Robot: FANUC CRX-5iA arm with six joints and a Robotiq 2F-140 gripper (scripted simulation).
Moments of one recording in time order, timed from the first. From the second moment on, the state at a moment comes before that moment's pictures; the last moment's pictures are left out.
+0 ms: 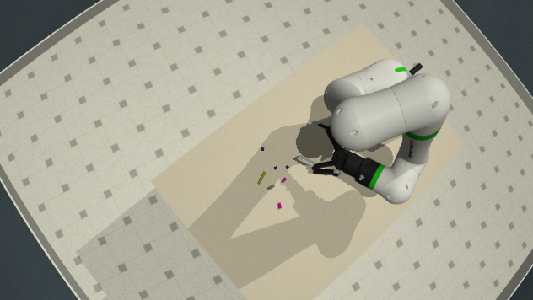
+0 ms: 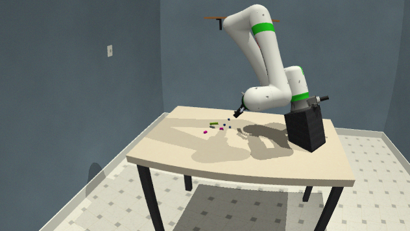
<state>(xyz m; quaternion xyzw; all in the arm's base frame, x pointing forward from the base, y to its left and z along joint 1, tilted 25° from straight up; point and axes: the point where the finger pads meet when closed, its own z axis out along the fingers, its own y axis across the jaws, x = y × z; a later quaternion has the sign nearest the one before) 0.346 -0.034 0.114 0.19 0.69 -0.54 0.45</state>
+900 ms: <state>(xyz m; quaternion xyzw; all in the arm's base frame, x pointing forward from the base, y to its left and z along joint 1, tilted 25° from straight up) 0.343 -0.036 0.107 0.27 0.69 -0.52 0.43</state>
